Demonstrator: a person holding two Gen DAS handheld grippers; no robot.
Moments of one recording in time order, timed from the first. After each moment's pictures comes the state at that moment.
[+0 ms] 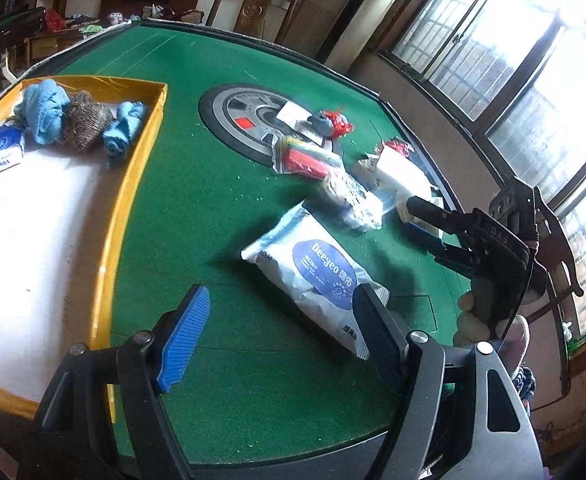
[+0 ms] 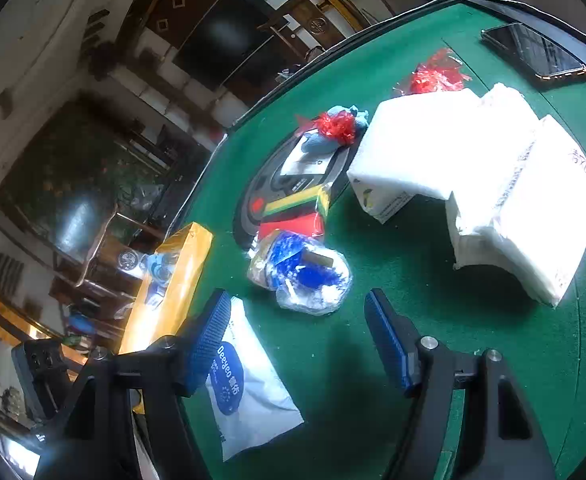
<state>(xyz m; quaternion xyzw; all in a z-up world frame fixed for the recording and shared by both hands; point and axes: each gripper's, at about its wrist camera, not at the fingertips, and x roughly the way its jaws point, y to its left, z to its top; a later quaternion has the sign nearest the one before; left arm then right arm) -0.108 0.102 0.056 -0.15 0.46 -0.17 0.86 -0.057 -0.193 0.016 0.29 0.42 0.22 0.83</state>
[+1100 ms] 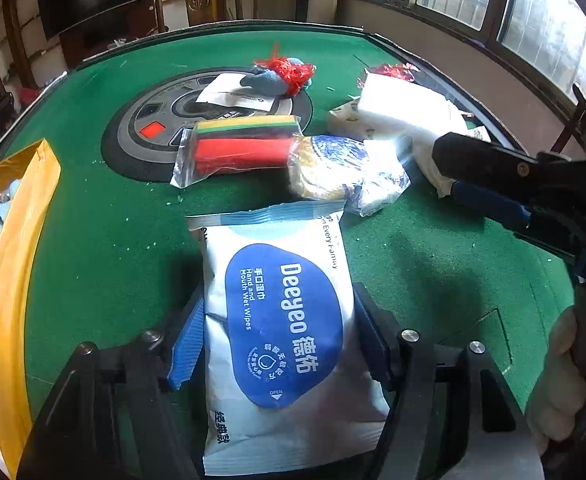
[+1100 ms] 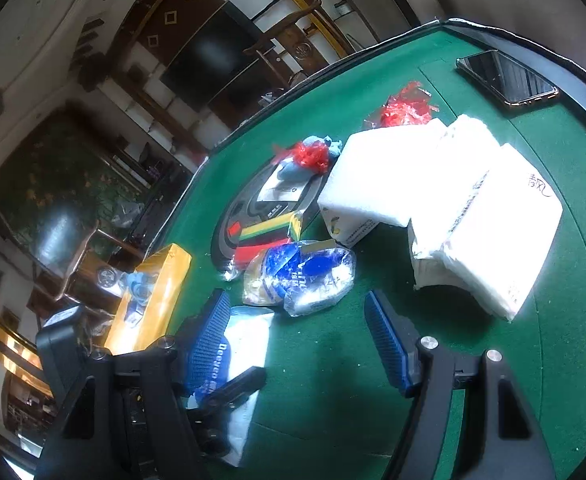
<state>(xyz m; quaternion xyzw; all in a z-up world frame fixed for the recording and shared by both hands) -0.053 -0.010 0.023 0.03 0.47 -0.16 0.87 -0.058 -0.201 0.022 0.27 0.39 0.17 0.86</state>
